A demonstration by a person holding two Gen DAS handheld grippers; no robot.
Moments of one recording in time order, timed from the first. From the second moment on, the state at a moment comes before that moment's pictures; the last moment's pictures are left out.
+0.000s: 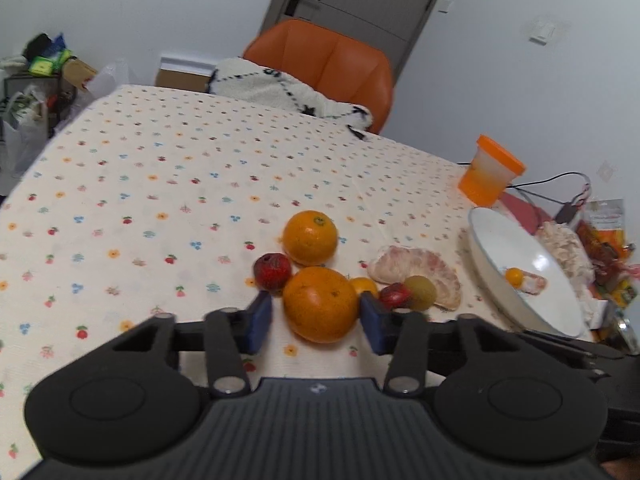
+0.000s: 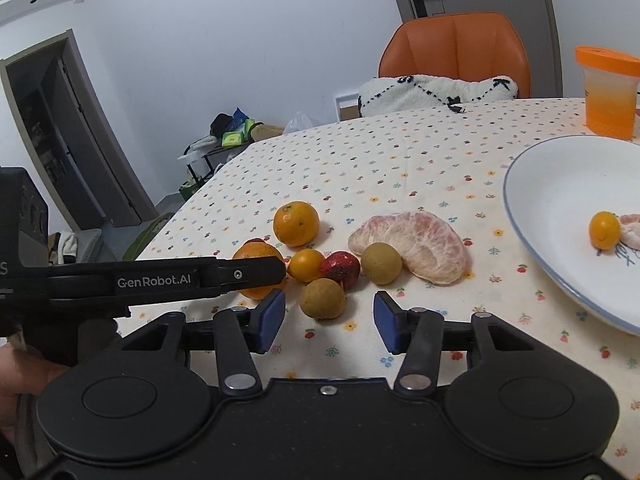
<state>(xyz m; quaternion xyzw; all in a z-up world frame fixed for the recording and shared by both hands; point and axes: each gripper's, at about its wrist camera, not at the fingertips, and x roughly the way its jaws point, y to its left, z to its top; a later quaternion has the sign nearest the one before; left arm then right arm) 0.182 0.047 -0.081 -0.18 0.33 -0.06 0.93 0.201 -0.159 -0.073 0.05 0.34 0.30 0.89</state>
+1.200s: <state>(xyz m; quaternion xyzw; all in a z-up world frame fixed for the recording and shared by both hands) 0.159 0.033 -0.045 -0.15 0.29 -0.07 0.94 0.180 -0.195 -0.054 0.08 0.29 0.26 0.92</state>
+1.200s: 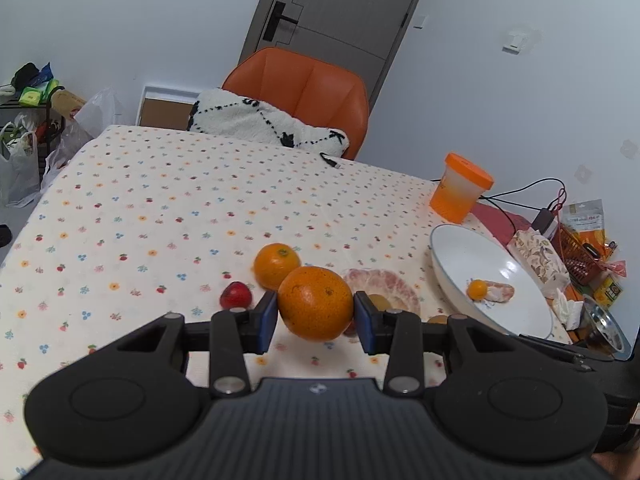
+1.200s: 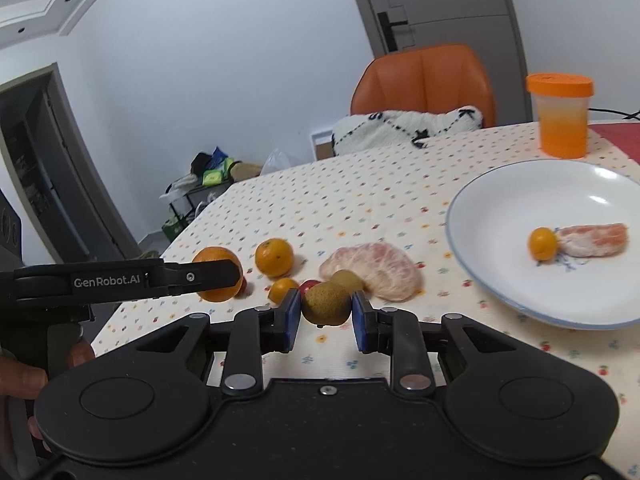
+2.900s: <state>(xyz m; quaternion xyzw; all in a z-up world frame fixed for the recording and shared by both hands) 0.204 -0.120 -0.043 -0.10 0.31 -0.18 0.93 0.172 -0.347 -0.051 0.14 0.25 0.15 0.95</state>
